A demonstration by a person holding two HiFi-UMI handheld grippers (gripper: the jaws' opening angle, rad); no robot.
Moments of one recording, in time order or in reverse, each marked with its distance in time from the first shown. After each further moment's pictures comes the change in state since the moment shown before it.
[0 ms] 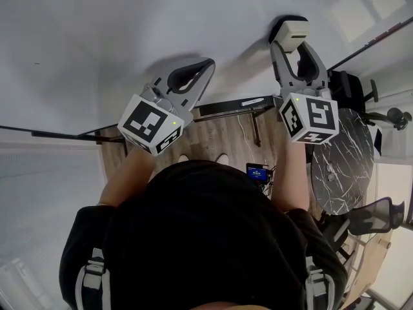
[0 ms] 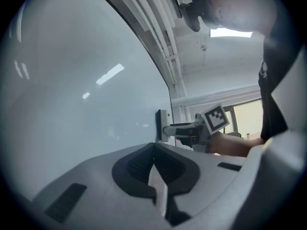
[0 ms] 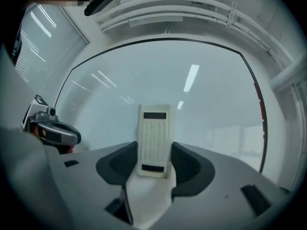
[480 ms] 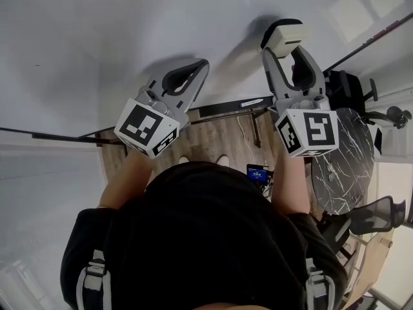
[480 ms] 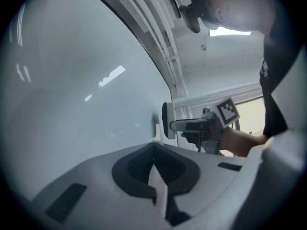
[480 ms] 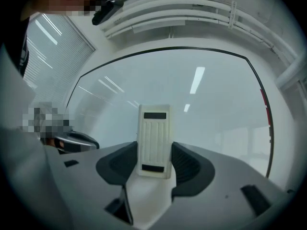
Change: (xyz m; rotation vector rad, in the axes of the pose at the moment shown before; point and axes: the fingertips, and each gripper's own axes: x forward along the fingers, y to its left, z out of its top) left arm -0.007 0.000 0.006 0.018 -0.008 0.029; right arm -0.023 0.029 0.025 0.005 -0.054 0.081
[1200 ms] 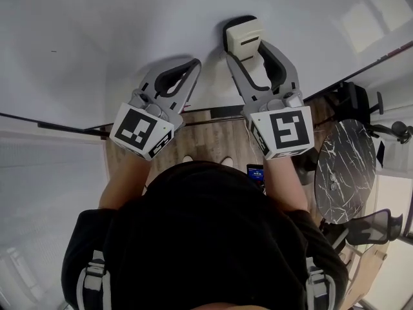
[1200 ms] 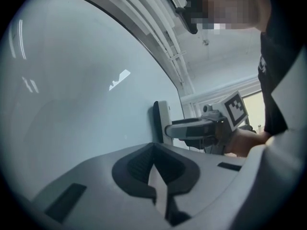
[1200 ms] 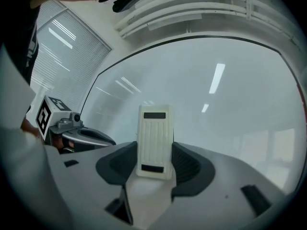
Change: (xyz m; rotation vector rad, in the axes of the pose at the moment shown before) left arm -0.043 0.044 0.000 0.044 0.011 0.114; right arm 0.055 0.105 0.004 -0.072 -0.006 0.202
